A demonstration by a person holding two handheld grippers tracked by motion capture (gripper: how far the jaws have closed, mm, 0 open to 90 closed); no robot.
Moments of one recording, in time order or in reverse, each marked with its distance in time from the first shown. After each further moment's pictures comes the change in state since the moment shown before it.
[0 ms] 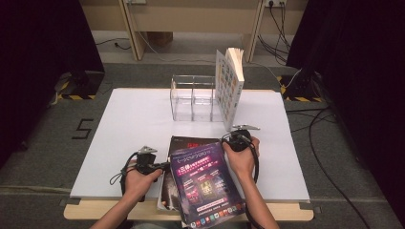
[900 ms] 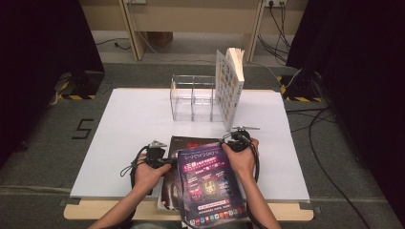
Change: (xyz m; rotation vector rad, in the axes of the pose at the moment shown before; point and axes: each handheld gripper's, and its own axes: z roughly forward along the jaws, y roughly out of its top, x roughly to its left) left arm -0.011 0.019 0.022 0.018 0.000 0.034; right arm -0.005 -0.003 0.009 0.093 0.066 0.064
